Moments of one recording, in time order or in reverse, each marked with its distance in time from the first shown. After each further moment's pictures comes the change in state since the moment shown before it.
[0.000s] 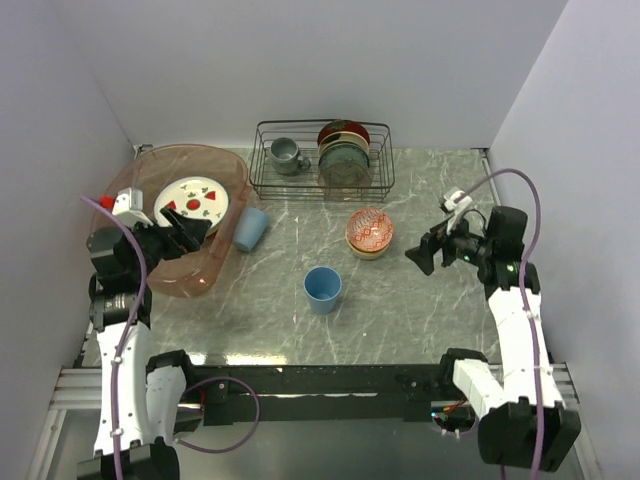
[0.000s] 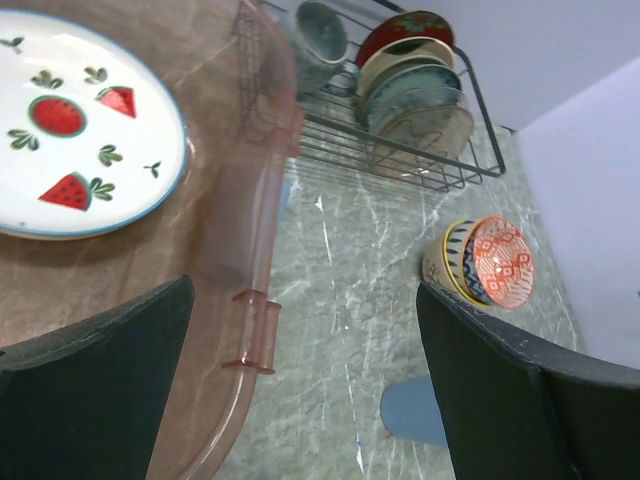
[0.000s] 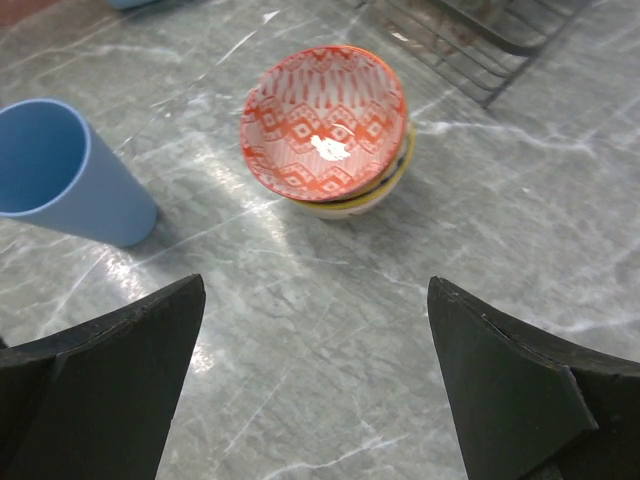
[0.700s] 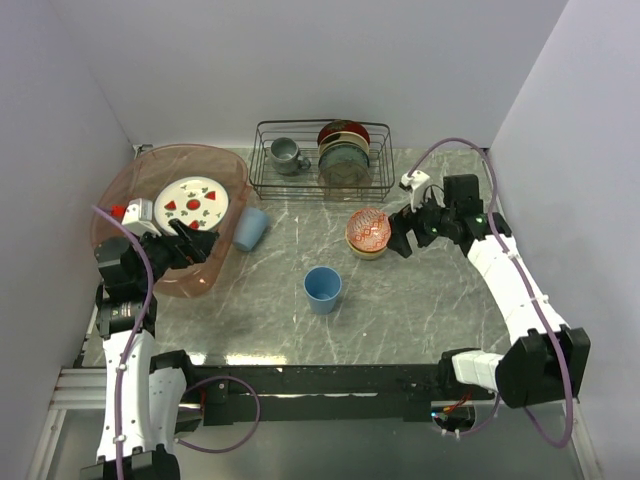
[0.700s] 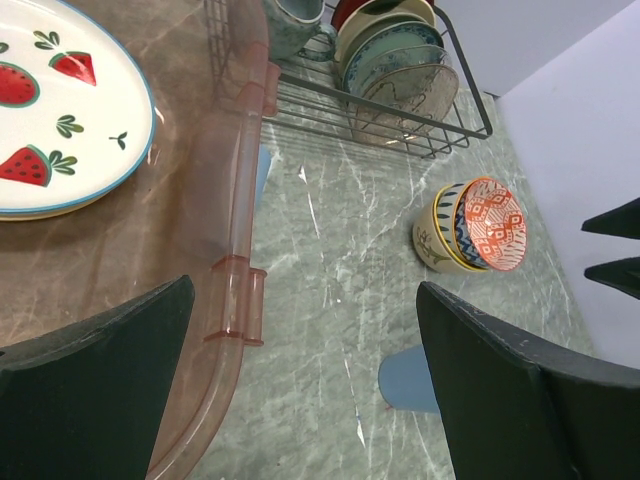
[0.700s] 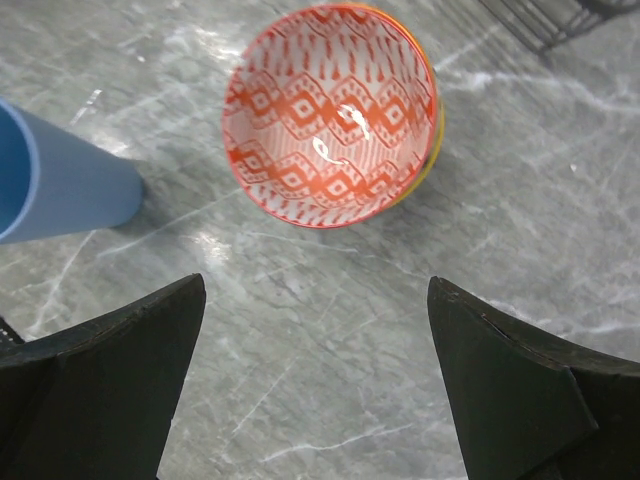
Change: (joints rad) left arm -0.016 -0.076 -0.108 0.038 0.064 0.014; right arm 0.304 0.354 0.274 -0.151 0.315 0.025
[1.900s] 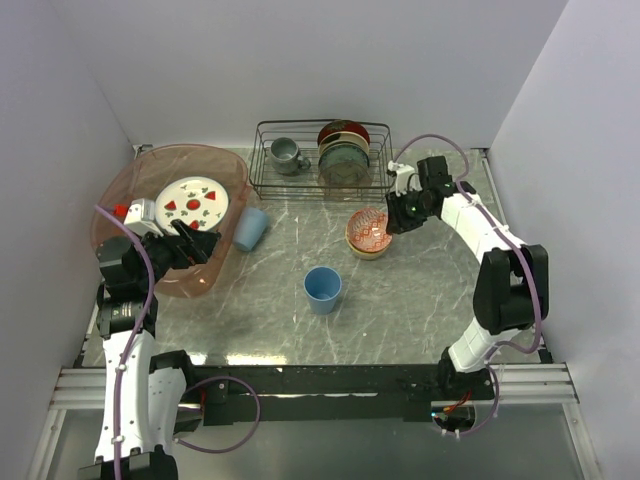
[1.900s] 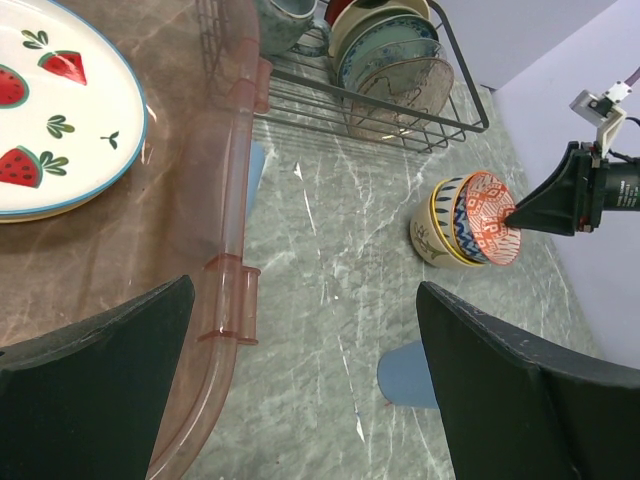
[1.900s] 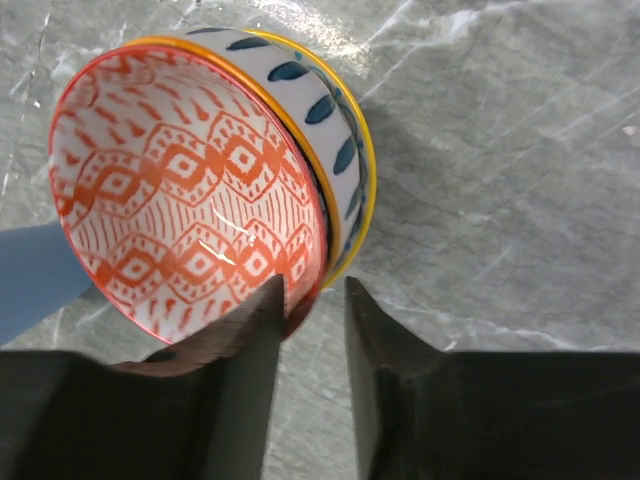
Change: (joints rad) left arm -0.016 0.000 0.000 0.000 -0.001 0.007; right arm 0.013 0.438 0.197 0.013 0.108 0.176
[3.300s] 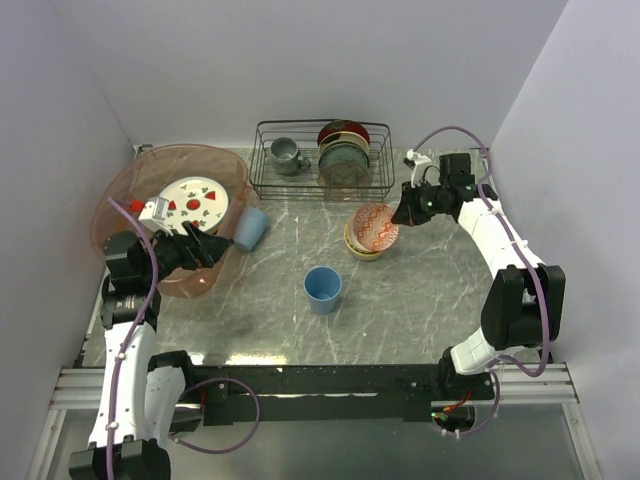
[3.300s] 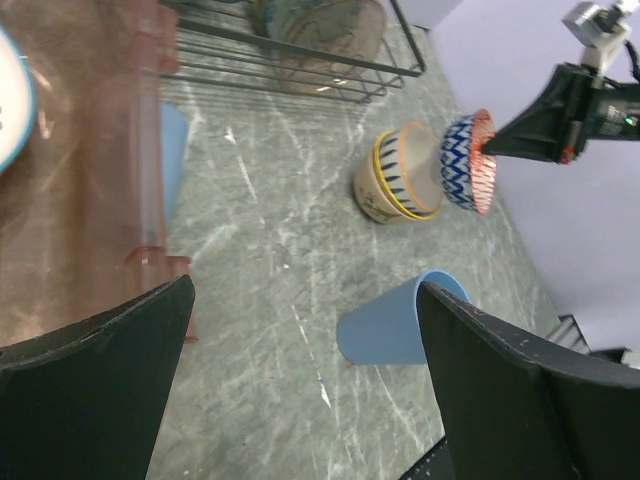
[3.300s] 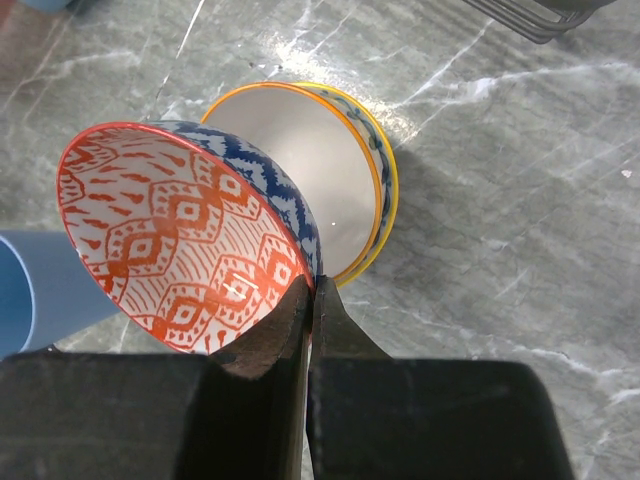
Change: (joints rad) left arm -0.039 0.063 -0.014 0.045 0.149 -0.008; right arm -0.085 -0.109 -0.022 0.040 -0.194 0.033
